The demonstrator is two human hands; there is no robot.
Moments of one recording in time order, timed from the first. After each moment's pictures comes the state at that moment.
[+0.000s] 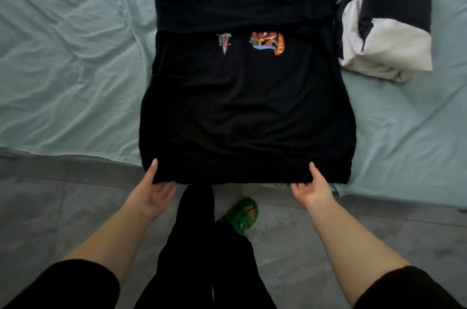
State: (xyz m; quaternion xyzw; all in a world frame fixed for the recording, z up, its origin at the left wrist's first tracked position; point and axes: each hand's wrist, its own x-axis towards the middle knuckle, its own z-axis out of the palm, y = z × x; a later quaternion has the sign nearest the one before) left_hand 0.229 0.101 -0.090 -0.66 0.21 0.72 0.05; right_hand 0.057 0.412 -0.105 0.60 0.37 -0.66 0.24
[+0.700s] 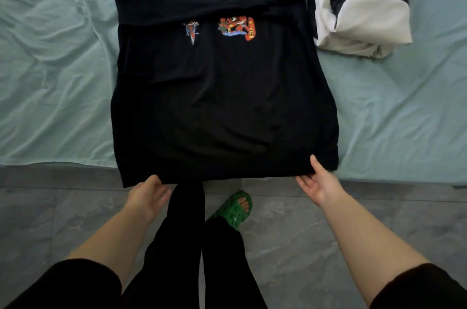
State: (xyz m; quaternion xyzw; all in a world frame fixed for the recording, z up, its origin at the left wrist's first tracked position) left_hand 0.208 0.148 -0.102 -0.72 0.26 0.64 0.09; right_hand 0.048 0.488 -0.118 0.54 0.49 -0.62 0.28
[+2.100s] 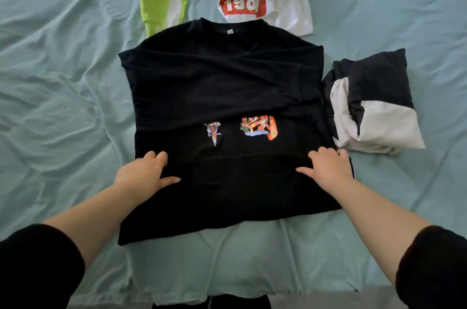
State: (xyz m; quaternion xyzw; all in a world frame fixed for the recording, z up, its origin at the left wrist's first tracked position) left_hand -0.032 -0.042 -0.120 -0.13 0.93 0.11 0.32; right_hand -0.187 0.342 -0.106 -0.18 0.93 0.21 0.23
